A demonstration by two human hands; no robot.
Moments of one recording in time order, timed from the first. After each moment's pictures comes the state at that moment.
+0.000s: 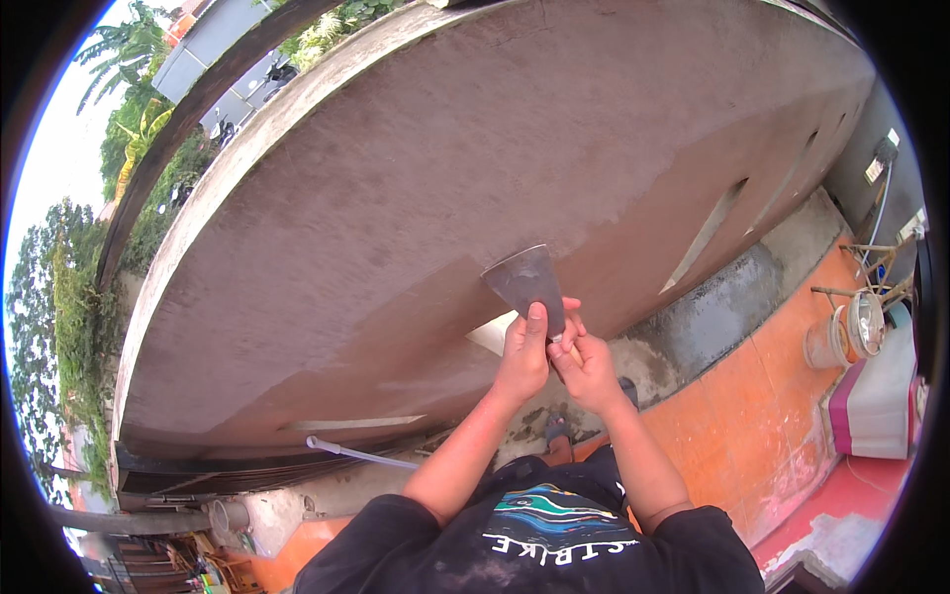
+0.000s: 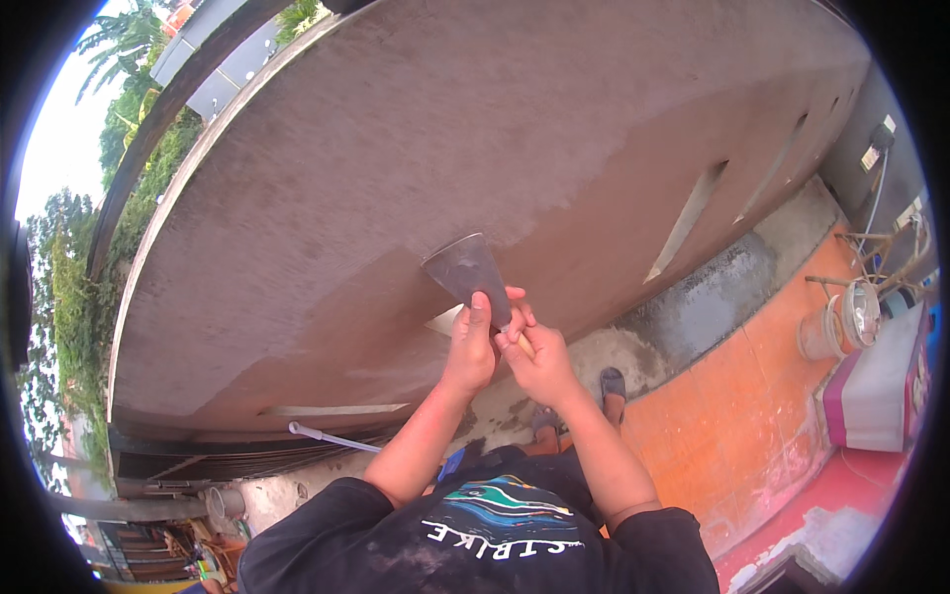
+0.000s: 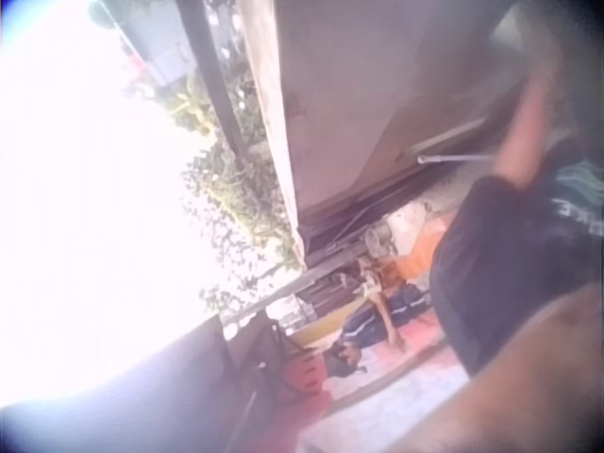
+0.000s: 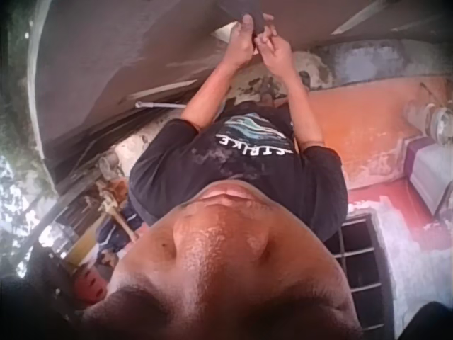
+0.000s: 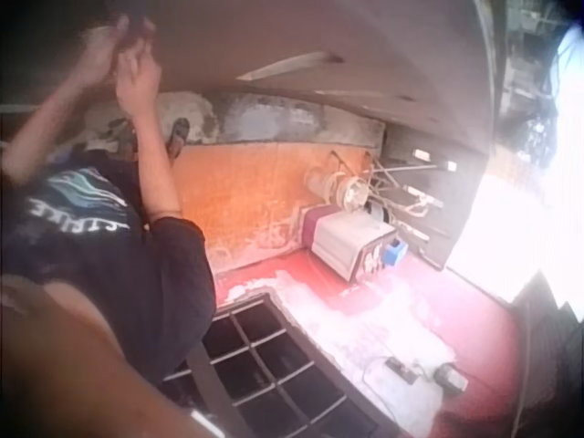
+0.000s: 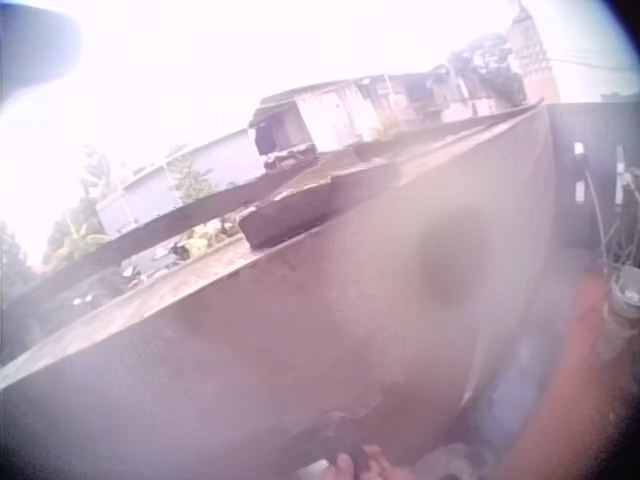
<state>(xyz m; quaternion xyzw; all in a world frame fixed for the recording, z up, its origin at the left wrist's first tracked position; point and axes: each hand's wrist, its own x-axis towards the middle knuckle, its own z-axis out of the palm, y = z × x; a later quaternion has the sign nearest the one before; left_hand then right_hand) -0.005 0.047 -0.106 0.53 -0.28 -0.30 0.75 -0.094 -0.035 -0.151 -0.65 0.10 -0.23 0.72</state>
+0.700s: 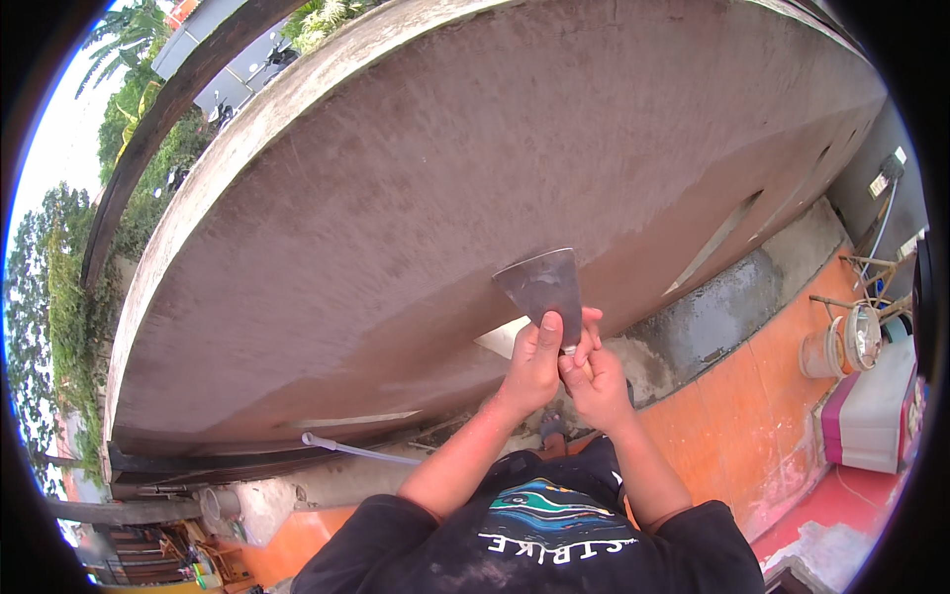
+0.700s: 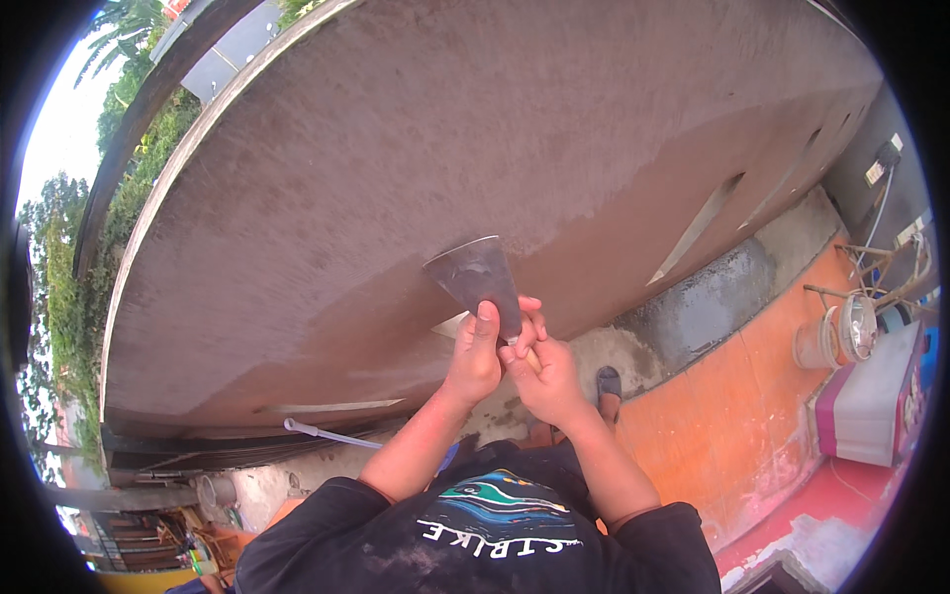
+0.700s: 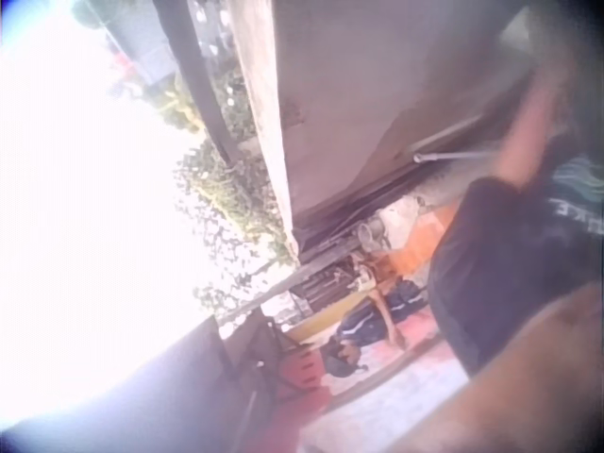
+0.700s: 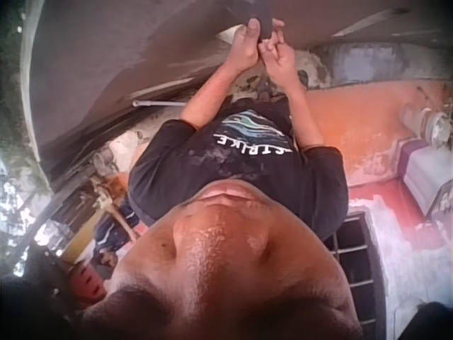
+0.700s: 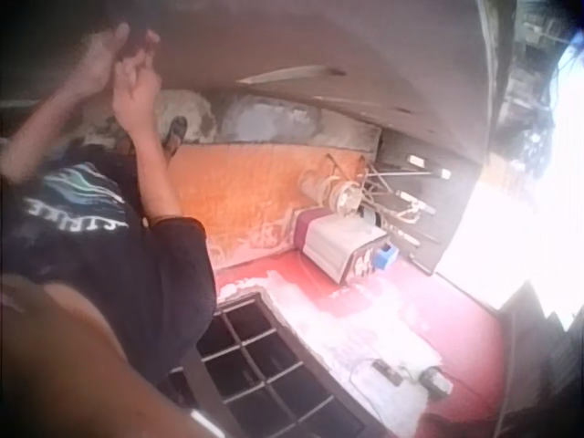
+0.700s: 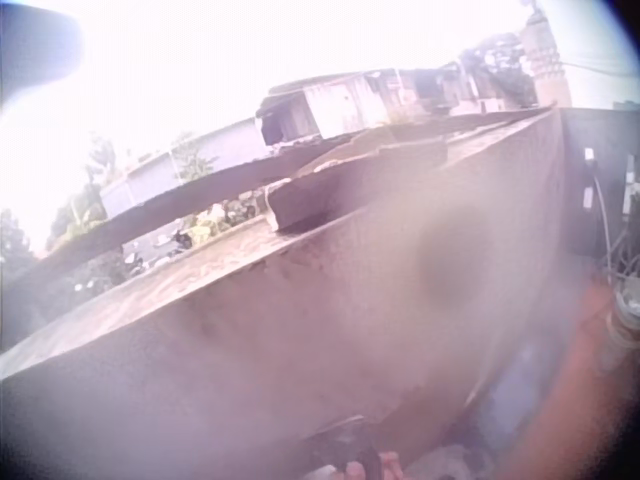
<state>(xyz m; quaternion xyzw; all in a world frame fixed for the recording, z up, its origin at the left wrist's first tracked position) 0.005 0.051 -0.102 0.50 -0.32 -0.32 0.73 -0.095 -0.027 -0.147 -0.64 0.12 -0.21 0.73</state>
